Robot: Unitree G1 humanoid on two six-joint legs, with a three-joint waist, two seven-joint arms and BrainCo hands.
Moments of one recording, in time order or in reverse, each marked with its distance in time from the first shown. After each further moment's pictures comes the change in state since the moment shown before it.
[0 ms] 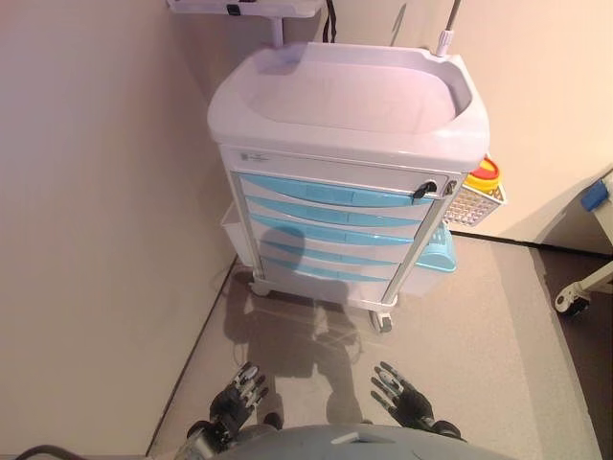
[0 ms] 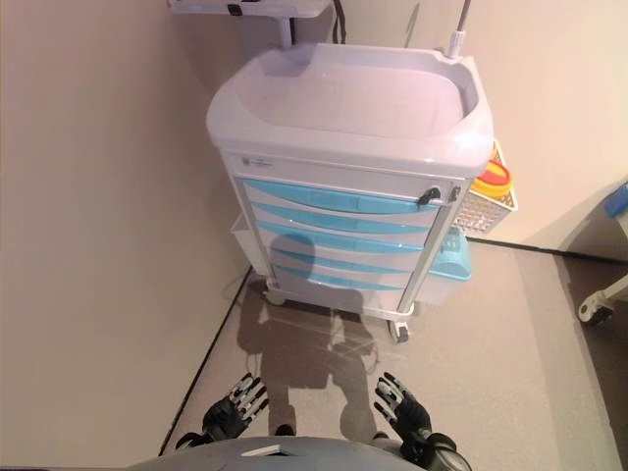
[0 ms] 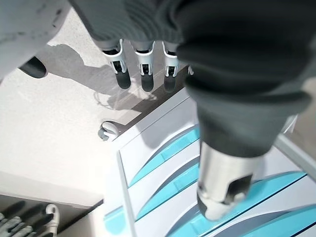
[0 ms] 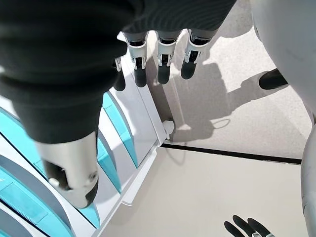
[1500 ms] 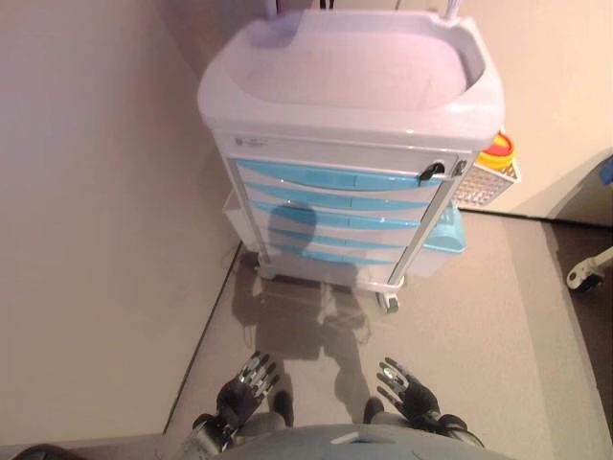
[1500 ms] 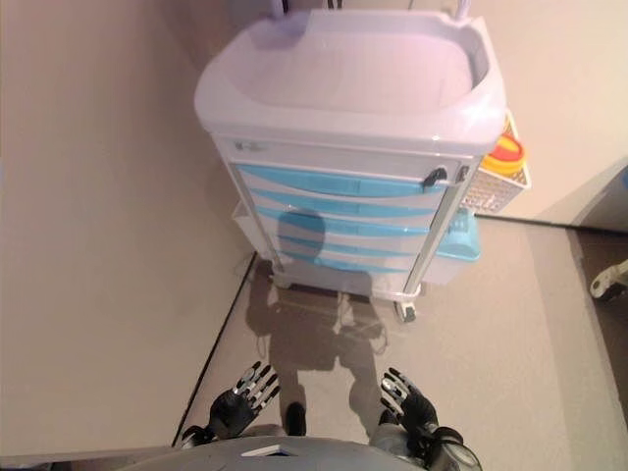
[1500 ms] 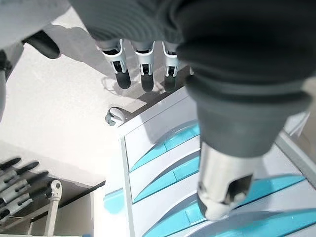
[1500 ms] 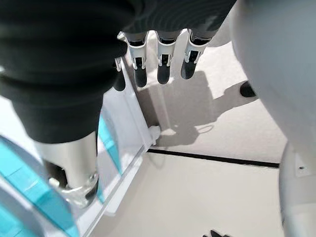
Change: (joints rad) left arm -0.043 0.002 -0.021 -0.044 -0.185 0.061 -0.113; right arm -0.044 -0.057 -0.006 -0.019 -0.037 0.008 -0.002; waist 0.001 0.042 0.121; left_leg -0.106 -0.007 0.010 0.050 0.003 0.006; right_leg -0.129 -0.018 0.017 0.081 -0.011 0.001
